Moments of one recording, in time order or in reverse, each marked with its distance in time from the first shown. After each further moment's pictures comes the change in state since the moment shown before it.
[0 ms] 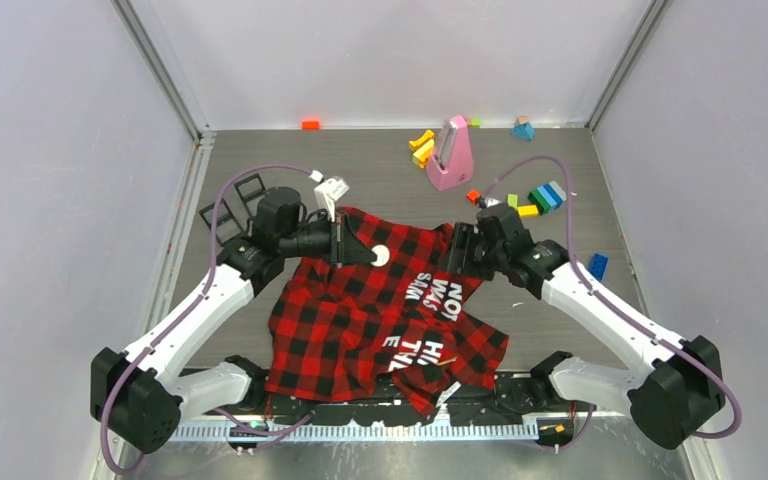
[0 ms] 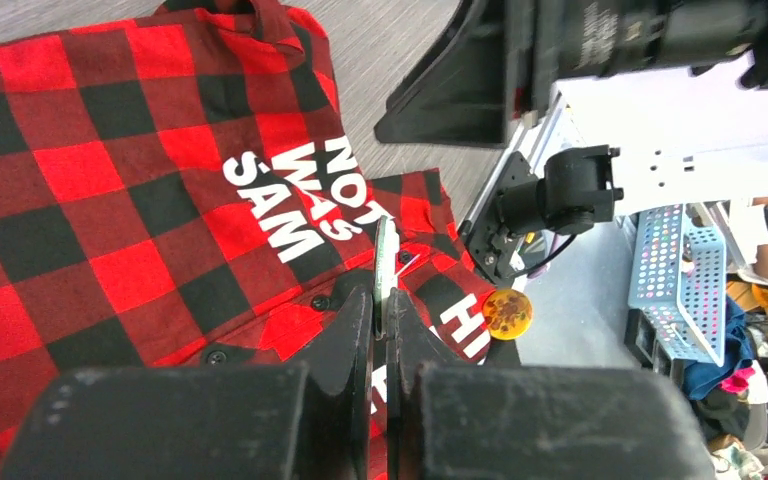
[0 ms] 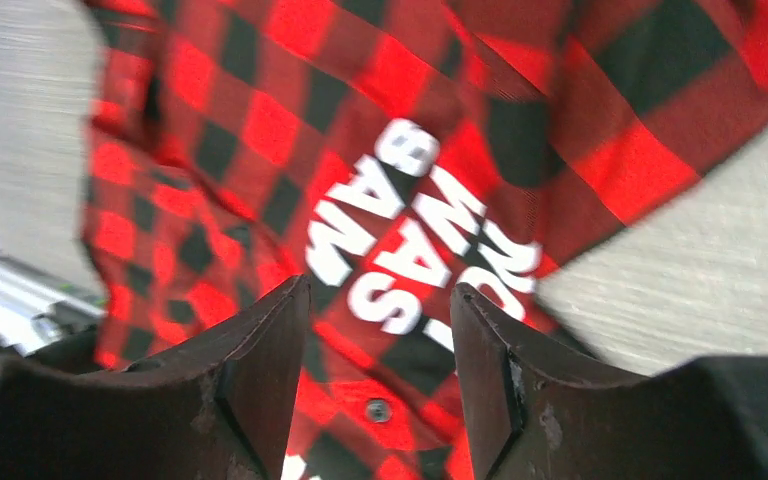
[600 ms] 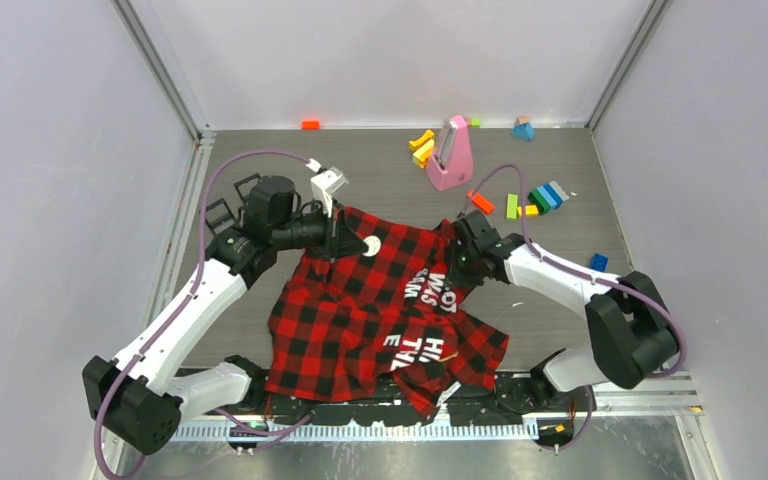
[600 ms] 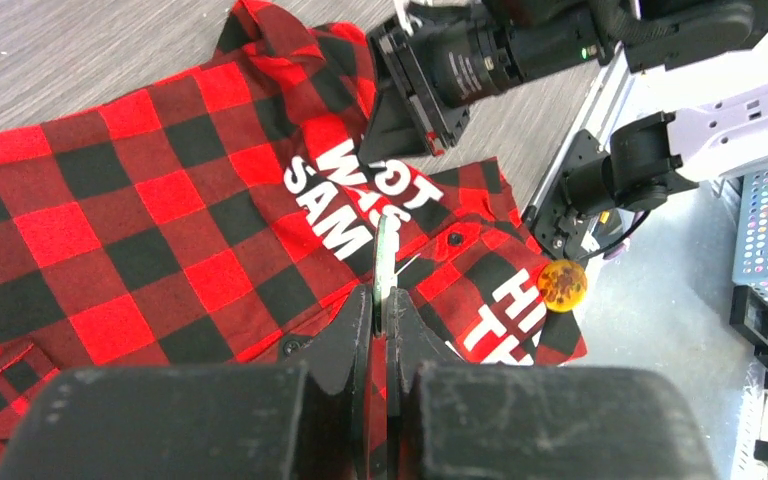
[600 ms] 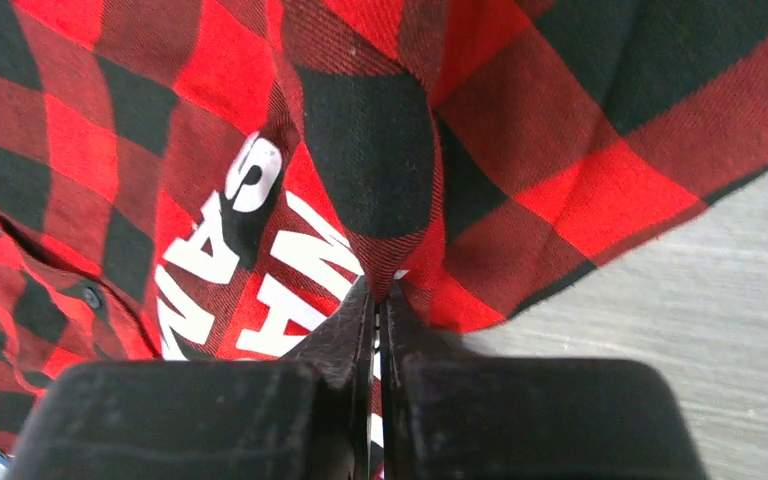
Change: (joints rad) left arm 0.011 0.003 0.150 -0.197 -0.048 0.253; right arm 0.000 0.299 -0.107 0.090 0.072 -0.007
